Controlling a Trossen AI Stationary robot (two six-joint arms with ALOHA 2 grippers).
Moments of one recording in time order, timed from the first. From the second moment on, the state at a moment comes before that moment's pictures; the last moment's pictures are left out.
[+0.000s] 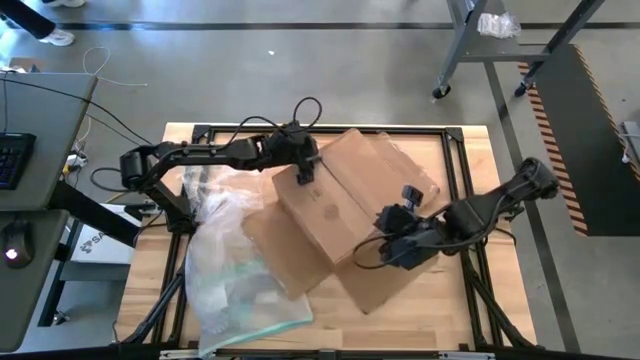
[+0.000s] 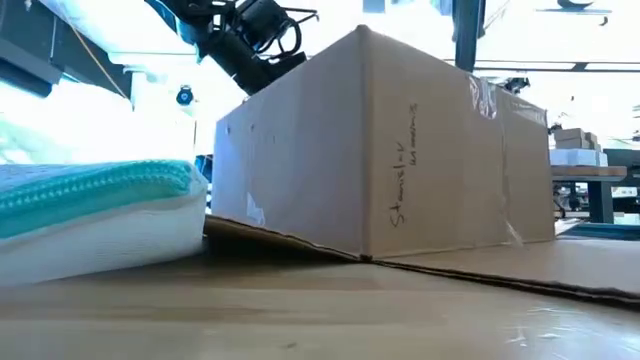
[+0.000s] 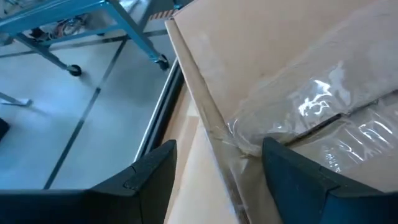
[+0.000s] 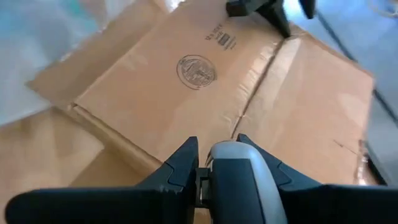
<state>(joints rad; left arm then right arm) 0.36 1.62 1.07 -0.14 -0.24 0.35 0.51 1.50 1.56 -1.20 0.65 0.64</state>
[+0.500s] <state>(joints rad) 0.22 1.49 1.06 0.00 0.01 0.24 0.44 1.50 1.55 -1.25 0.78 0.52</state>
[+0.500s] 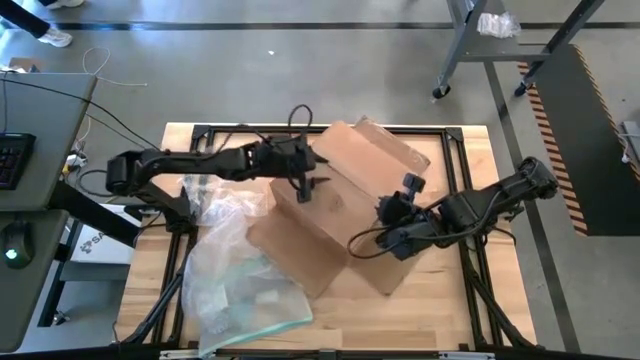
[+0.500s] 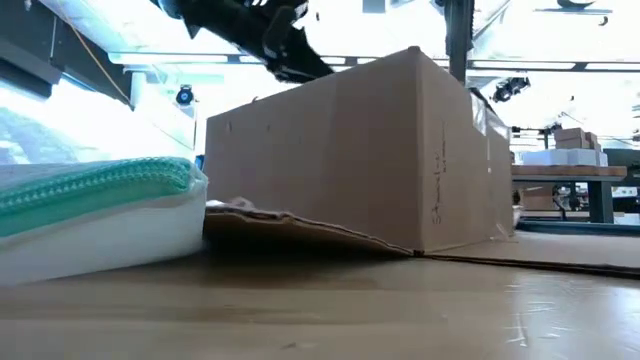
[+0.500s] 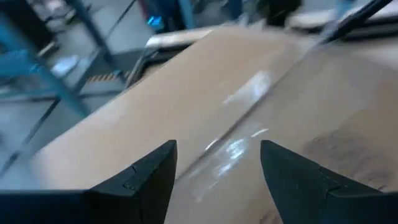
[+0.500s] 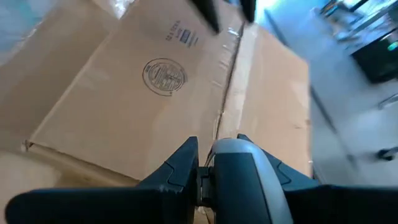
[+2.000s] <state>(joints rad) 0.20 1.62 1.07 0.01 0.01 0.19 0.29 1.12 0.88 -0.31 0.72 0.07</state>
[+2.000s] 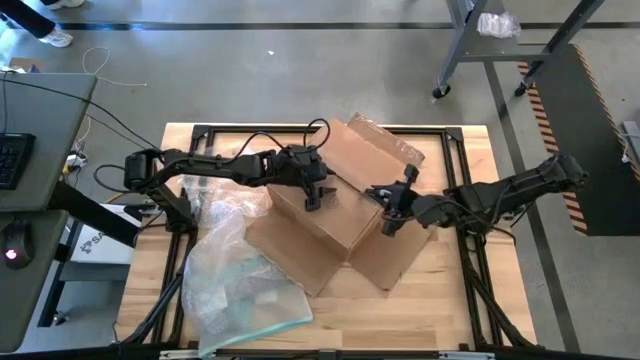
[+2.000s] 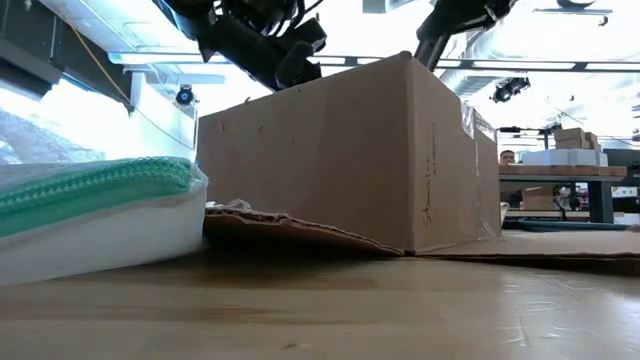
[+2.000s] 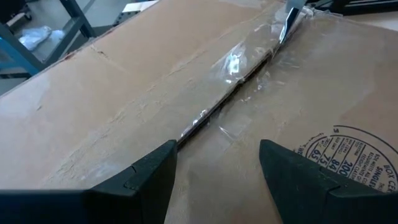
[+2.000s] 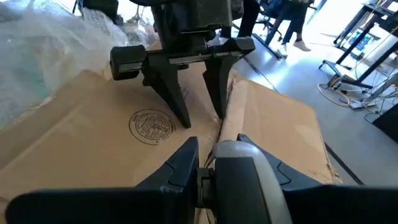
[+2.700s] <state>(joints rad) 0.26 1.66 1.07 -0.06 -0.14 0.13 0.37 1.12 1.16 -0.86 0.56 0.35</state>
